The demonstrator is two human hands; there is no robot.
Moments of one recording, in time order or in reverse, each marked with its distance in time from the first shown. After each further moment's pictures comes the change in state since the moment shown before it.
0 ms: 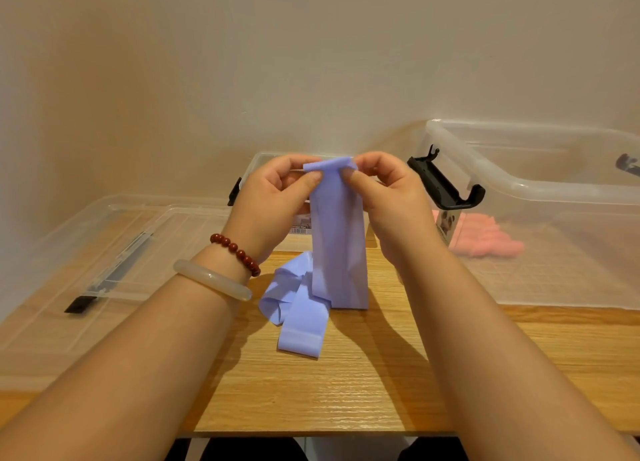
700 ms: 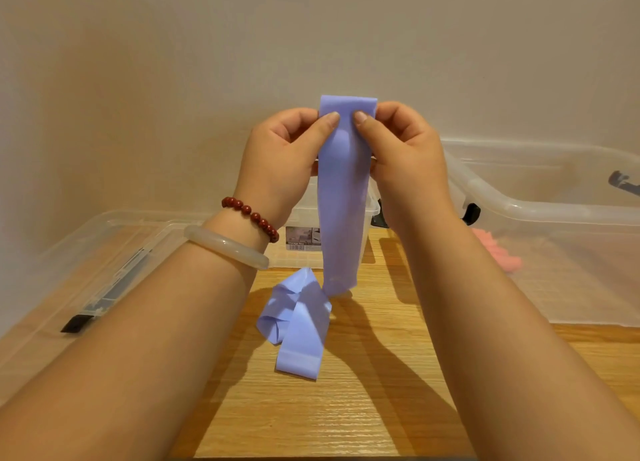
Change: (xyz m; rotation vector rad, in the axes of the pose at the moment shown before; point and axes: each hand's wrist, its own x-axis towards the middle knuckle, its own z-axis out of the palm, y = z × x) left_hand 0.034 0.049 0.017 -0.068 0.069 0.146; right_hand 0.027 -0.054 0.006 0.111 0.047 -0.166
